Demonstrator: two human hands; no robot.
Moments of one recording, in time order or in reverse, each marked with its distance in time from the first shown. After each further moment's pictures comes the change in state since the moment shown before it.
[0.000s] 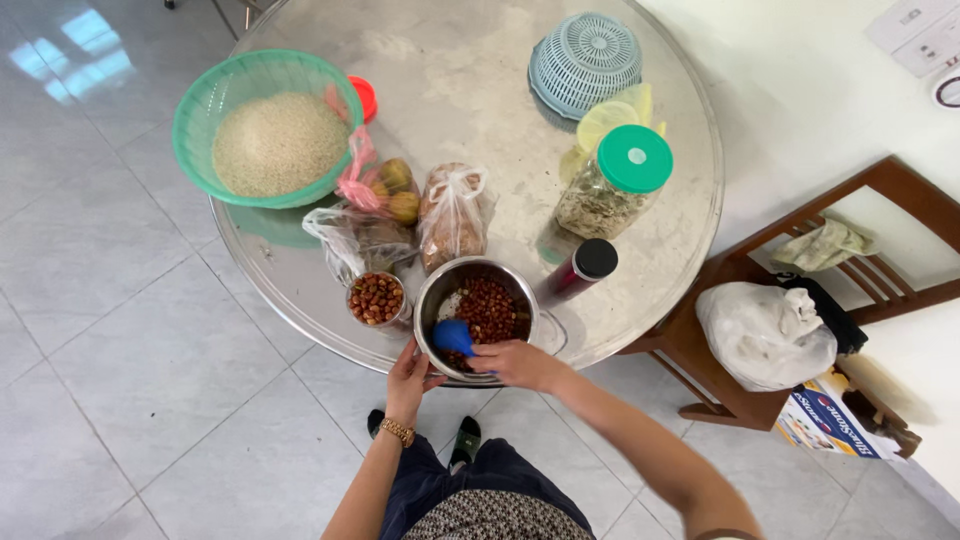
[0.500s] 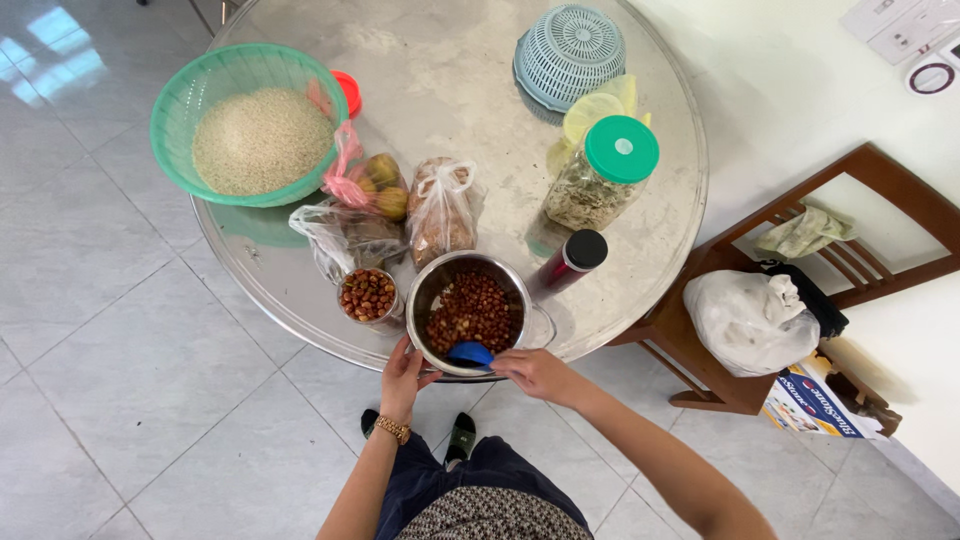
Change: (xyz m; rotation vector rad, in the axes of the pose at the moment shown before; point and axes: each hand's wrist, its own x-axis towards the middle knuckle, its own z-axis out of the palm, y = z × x) left_hand -0.002 0.001 0.001 -0.026 -0.025 0.000; right_hand -0.033 -0.054 -0.030 0.219 0.227 0.240
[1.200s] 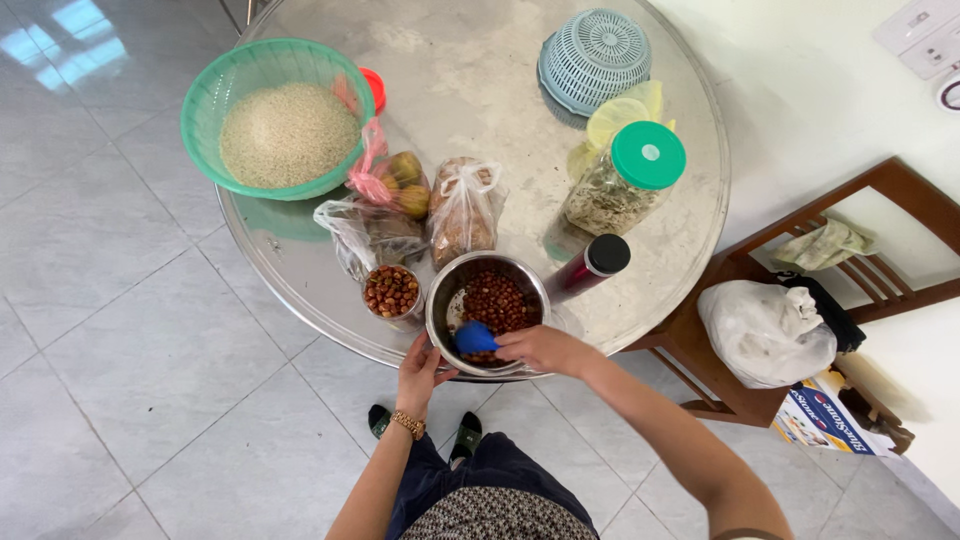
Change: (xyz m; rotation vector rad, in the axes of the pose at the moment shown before) left_hand 0.008 -0.011 -0.005 -0.052 -0.029 0.002; right_hand 0.042 0.051 -0.006 -0.124 -0.326 -0.155
